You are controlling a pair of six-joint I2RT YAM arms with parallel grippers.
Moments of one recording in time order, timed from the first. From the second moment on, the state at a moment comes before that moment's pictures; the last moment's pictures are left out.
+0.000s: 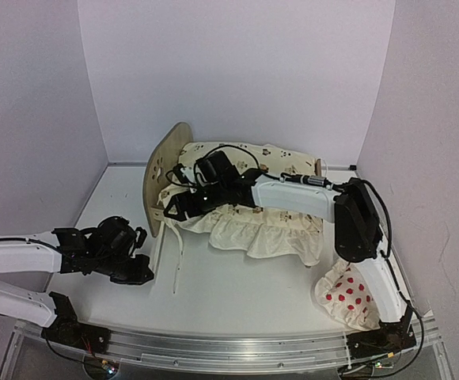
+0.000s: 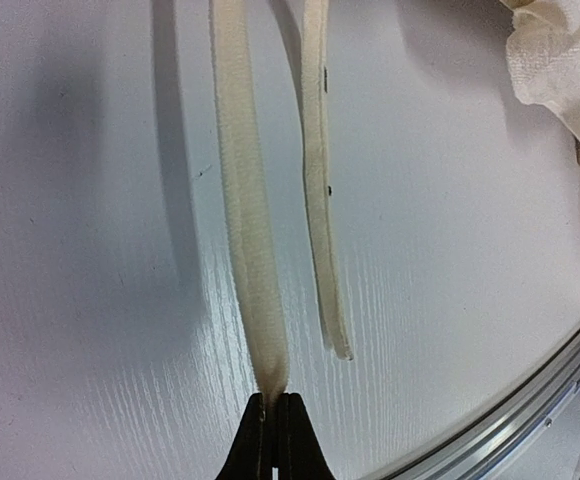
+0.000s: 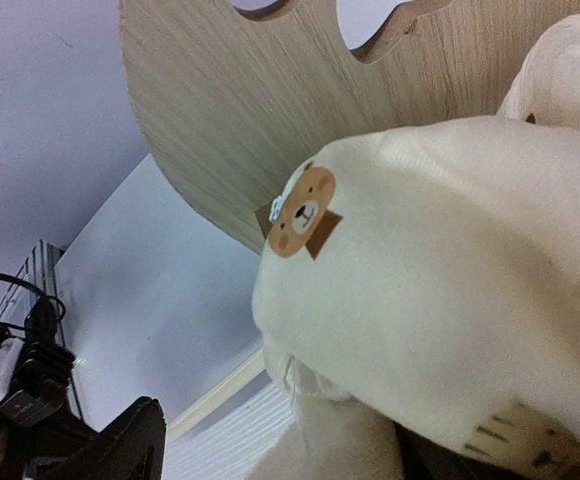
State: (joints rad) left arm -0.87 1.06 0.54 -0.46 0.02 -0.79; right arm 0.93 2.37 2.08 -0.35 -0.31 0.32
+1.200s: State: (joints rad) left arm -0.94 1.40 0.56 -0.18 0.03 -0.81; right arm 1.03 2.02 1.47 -0.38 -0.25 0.37
